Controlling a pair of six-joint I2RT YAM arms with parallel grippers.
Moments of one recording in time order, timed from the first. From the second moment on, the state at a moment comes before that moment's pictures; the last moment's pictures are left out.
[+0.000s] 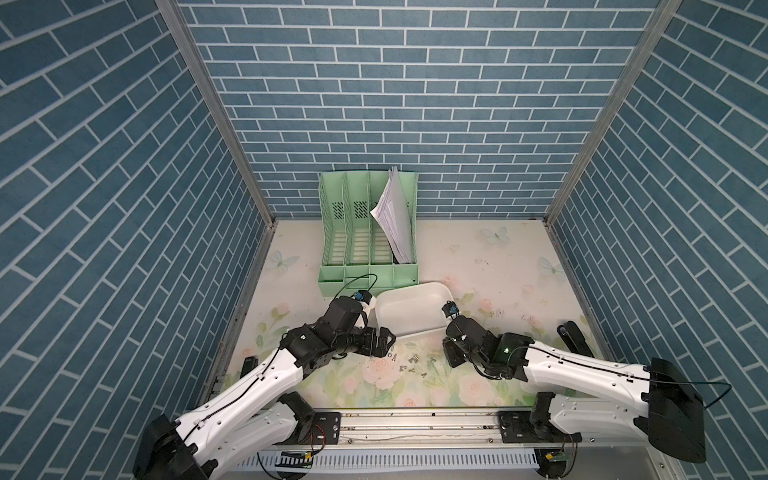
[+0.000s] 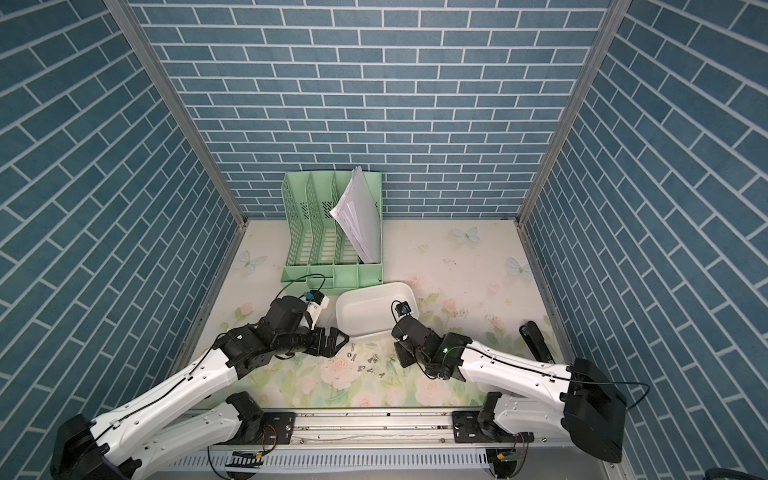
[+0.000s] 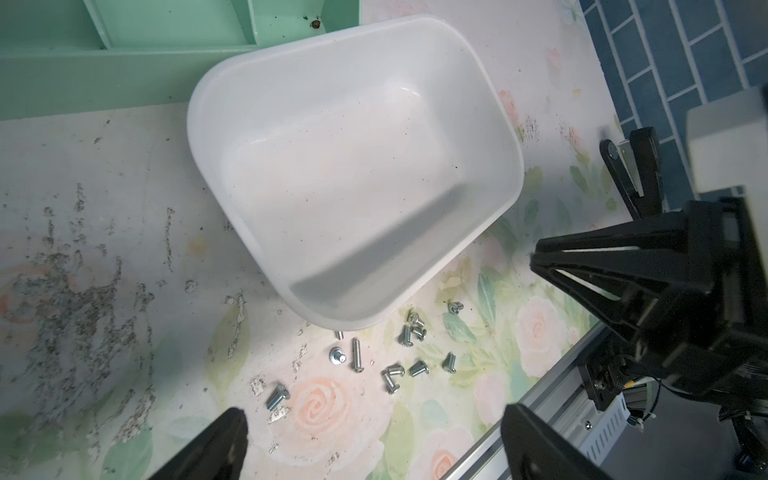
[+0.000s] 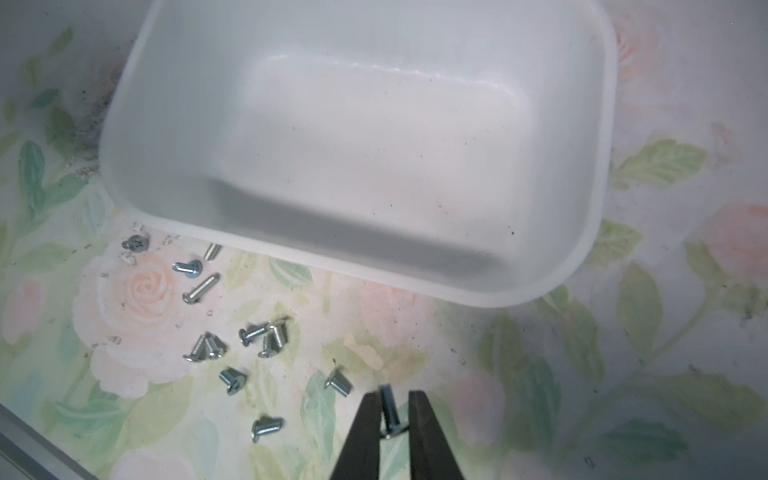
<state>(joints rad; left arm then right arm) -0.70 0.92 0.65 -0.57 0.19 -0.51 1.08 1.16 0.67 -0.44 0.25 0.49</state>
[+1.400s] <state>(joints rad) -0.70 1.00 0.72 -0.71 0.01 -0.54 0.90 1.14 0.86 -0.43 -0.05 0.26</state>
